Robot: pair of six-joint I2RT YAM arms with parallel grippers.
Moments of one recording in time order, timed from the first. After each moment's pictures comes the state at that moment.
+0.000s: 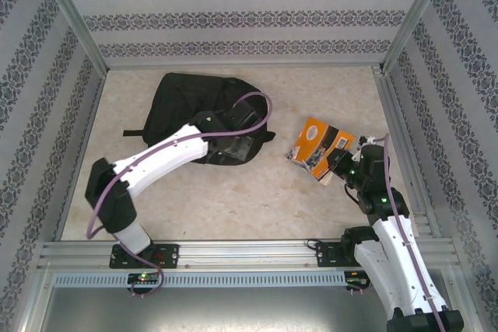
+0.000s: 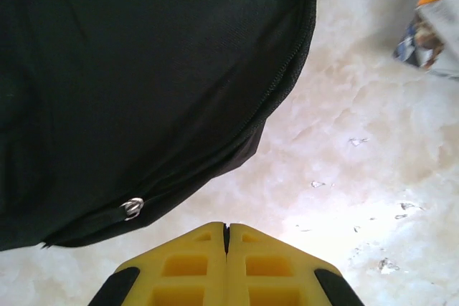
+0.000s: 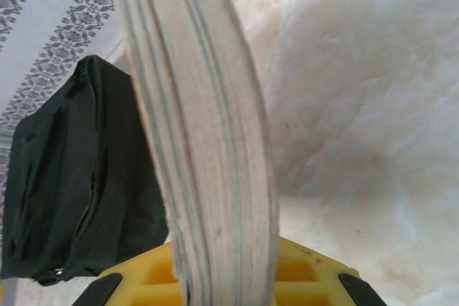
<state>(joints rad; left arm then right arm) -0.79 1.63 1.49 -0.97 -0.20 -0.37 0.08 0.60 0.52 -0.48 -0.23 0.78</state>
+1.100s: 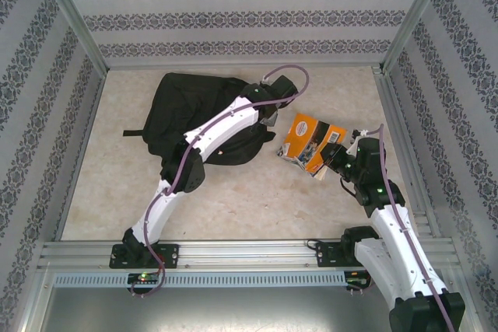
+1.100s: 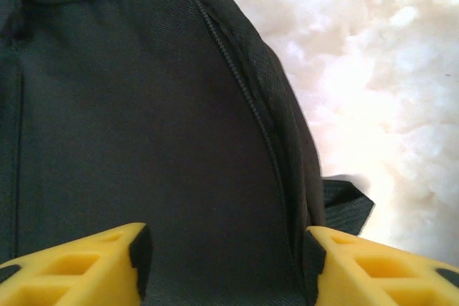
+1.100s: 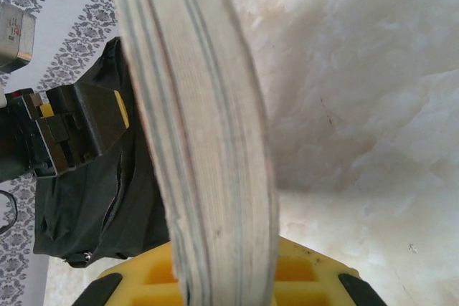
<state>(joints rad) -0.74 2.36 2.35 -1.15 -0.48 -0.42 0.09 0.70 0.53 -0.38 -0.30 0.78</state>
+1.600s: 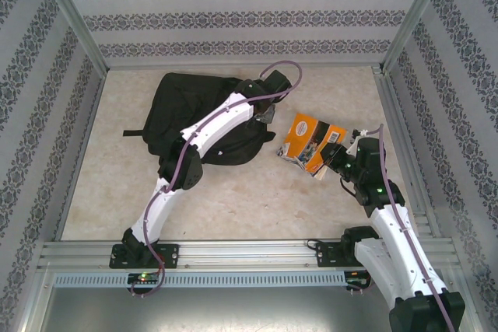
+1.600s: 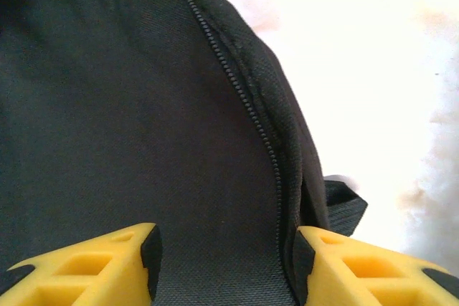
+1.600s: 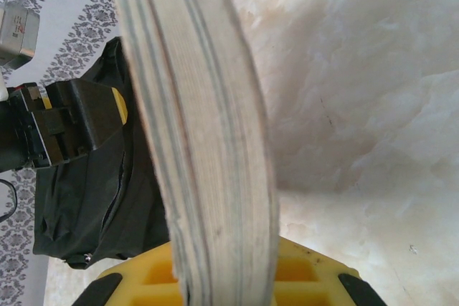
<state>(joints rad) -0.70 2.36 2.35 -1.13 -0.36 -0.40 0.09 0.70 0.53 -0.38 -0.30 0.78</state>
